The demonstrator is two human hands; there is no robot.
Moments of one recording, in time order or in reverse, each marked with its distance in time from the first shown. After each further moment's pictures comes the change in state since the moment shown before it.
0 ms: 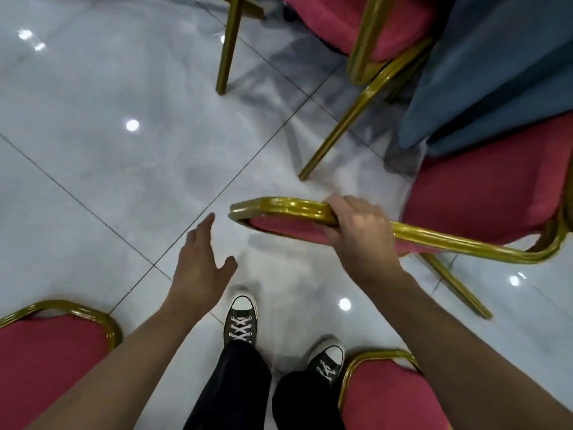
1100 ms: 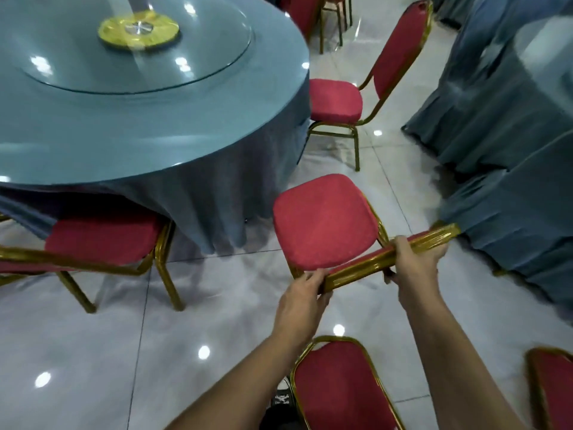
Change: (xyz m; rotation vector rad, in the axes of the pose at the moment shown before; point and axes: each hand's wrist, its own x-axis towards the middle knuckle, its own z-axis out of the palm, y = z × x) left_hand -0.405 0.519 0.071 0.277 -0.612 1.045; right_hand -0.432 0.160 -0.460 1.260 1.228 1.312
